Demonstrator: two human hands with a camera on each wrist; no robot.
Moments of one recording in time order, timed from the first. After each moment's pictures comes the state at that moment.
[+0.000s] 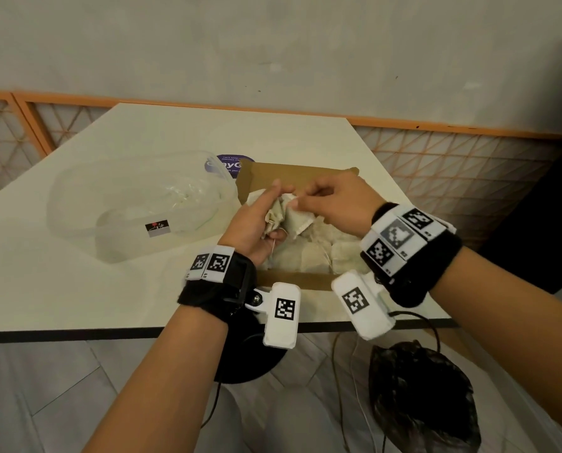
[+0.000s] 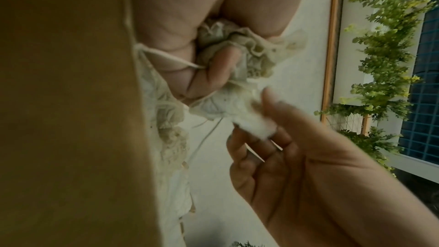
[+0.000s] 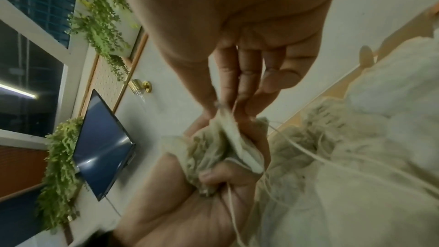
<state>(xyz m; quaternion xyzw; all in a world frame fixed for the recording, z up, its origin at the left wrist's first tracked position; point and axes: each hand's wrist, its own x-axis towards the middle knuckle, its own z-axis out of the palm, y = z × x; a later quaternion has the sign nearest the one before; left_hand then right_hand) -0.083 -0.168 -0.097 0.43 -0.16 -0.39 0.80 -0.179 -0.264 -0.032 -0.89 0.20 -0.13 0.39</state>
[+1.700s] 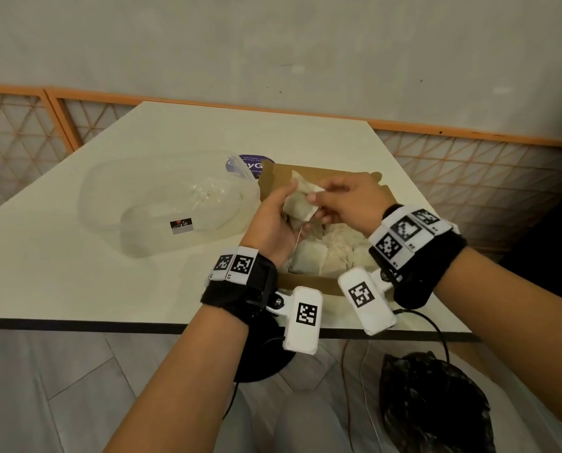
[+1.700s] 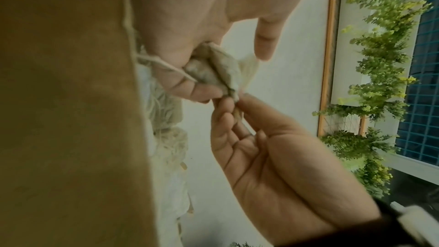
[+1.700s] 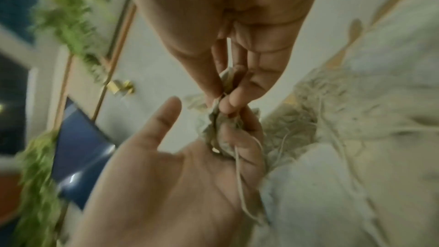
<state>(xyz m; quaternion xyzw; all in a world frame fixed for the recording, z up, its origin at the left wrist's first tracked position) -0.082 -0.167 -0.092 0.38 -0.15 -0.40 0.82 -0.153 -0.267 -0.046 -0.80 0.22 -0.15 0.54</state>
